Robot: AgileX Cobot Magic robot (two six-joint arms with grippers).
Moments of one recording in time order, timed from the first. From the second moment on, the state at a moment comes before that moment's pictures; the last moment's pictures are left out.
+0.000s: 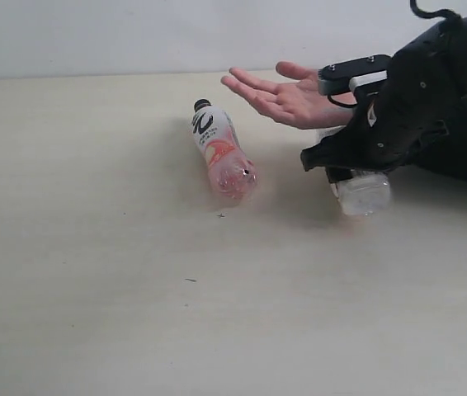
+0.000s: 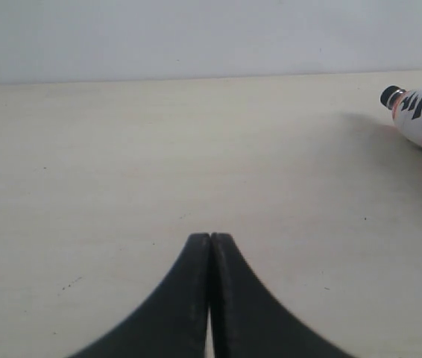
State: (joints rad) left arm 0.03 0.00 0.00 0.13 0.37 -0.10; right arm 0.41 1.81 -1.04 -0.30 0.53 0.42
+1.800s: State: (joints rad) left arm 0.03 0.00 0.00 0.13 0.37 -0.10; right arm 0.41 1.30 -1.20 -0.02 0.97 0.04
